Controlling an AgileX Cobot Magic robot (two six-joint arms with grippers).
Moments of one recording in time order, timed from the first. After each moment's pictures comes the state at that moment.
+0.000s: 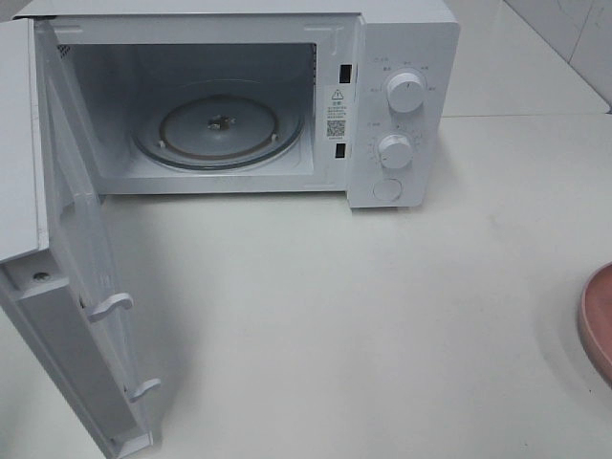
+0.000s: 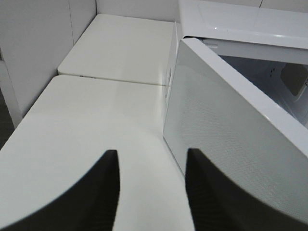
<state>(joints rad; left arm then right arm) 0.04 0.19 -0.54 -0.07 0.74 -0.02 0.11 0.00 -0.50 -0.16 0.98 0.21</state>
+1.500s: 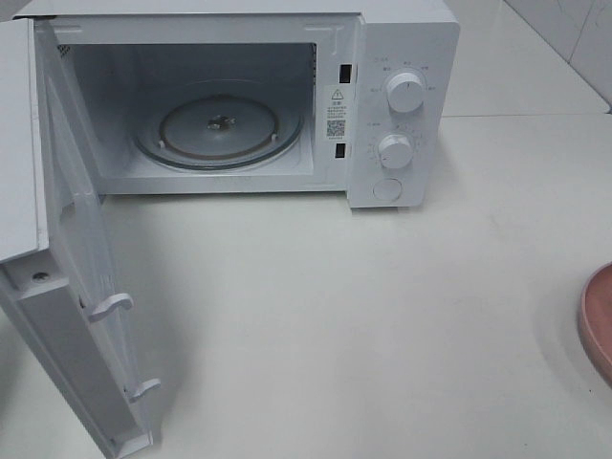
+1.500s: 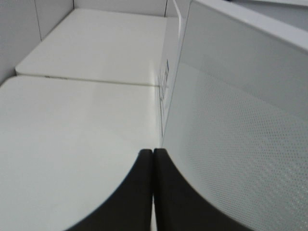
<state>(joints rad) 0.04 1.04 -0.16 0.20 -0.54 -0.25 0.11 0.00 -0.50 -0.16 0.98 0.21</state>
